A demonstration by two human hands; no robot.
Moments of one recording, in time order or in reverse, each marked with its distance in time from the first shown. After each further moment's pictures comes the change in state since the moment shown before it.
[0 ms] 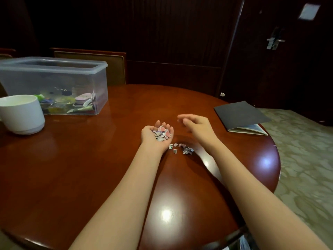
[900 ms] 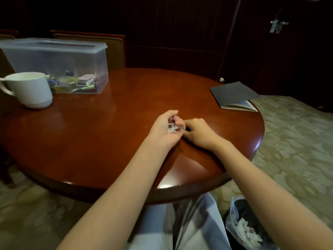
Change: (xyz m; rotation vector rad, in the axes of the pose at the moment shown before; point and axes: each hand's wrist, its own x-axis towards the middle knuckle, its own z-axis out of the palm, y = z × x) left_hand -0.079 -0.038 -0.021 0.196 -0.099 -0.147; right_hand -0.083 0.004 -0.016 -0.596 -0.341 -0.260
